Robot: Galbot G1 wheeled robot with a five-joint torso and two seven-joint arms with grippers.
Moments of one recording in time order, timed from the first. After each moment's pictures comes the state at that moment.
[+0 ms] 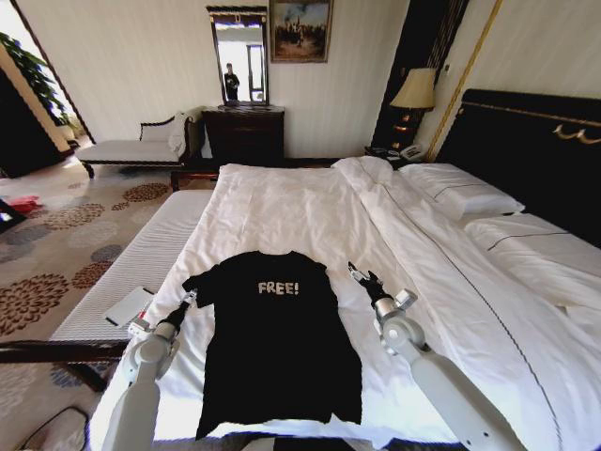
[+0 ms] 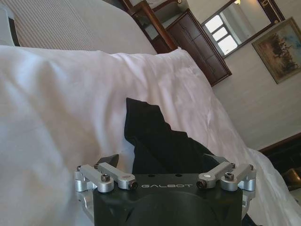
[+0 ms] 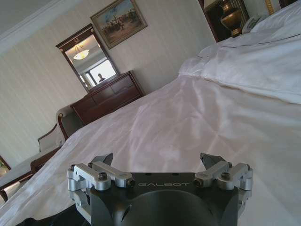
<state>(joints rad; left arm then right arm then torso) 1.20 -1.36 -0.82 -1.65 -1.18 0.42 -0.12 -1.07 0.97 0.23 1.70 1.09 0.06 0.23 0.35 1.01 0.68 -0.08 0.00</state>
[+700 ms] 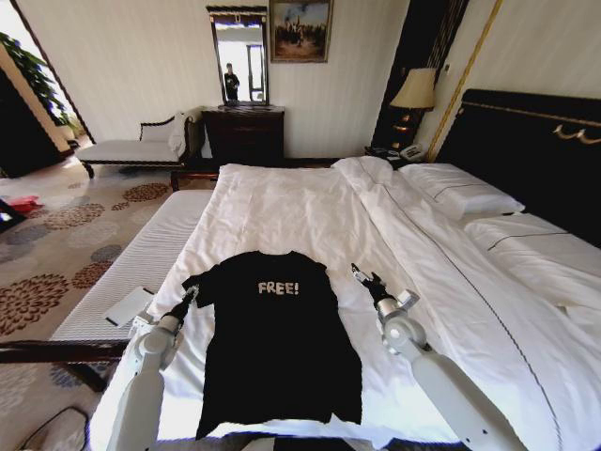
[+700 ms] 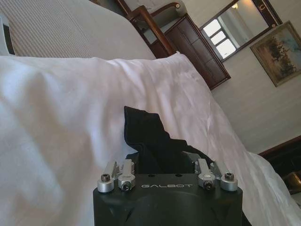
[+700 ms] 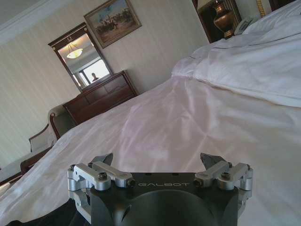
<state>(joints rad) 1.16 -1.35 -0.81 -1.62 -1.15 0.41 -0.11 -1.07 0.97 0.24 1.67 1.09 0.06 0.23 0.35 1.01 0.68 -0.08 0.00</state>
